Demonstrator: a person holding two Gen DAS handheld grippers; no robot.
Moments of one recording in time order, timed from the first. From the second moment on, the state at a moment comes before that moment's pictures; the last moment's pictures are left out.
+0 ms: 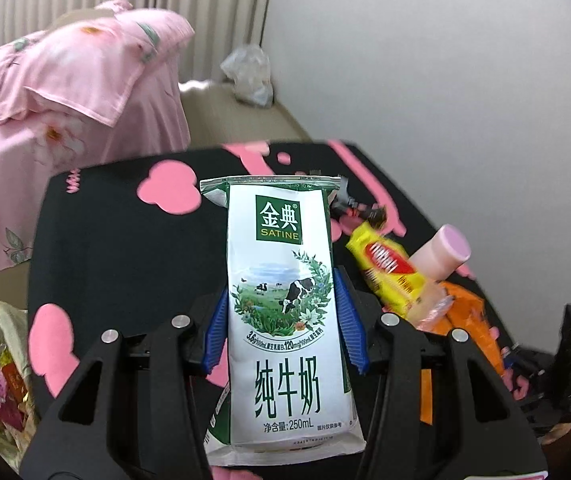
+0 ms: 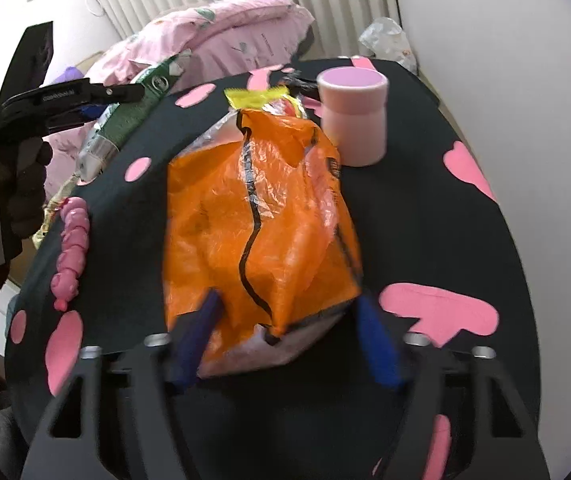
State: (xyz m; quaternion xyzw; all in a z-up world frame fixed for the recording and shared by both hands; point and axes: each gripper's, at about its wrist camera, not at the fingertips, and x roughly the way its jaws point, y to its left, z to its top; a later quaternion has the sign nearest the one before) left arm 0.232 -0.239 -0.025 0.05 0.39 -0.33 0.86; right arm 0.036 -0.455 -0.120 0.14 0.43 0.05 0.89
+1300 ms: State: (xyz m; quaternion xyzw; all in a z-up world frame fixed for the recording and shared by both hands) left arm 0.162 0.054 0.020 -0.12 0.26 -0.13 0.95; right arm 0.108 -0.288 0.004 -0.04 0.33 0.16 0.93
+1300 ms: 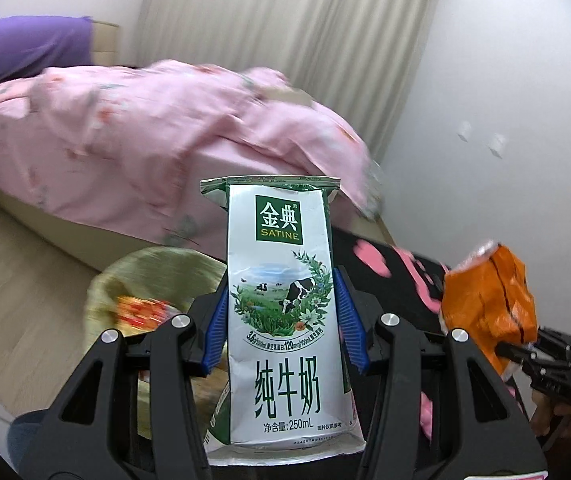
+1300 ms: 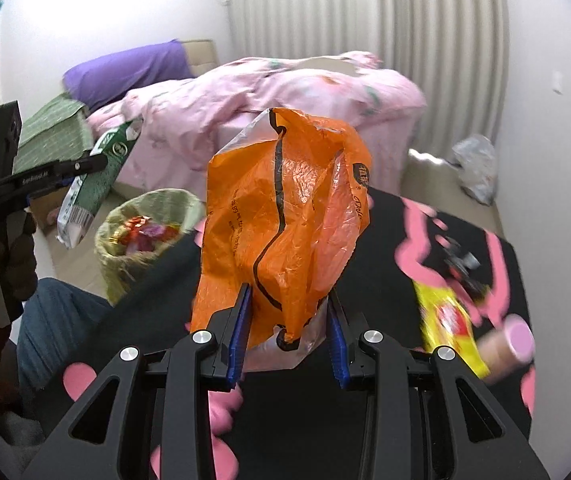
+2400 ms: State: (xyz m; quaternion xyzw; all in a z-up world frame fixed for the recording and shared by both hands) left arm 0.230 0.118 -0.097 -0.18 0.35 -0.03 0.92; right arm 0.290 -0.107 -0.039 -0.13 0.40 0.30 0.86
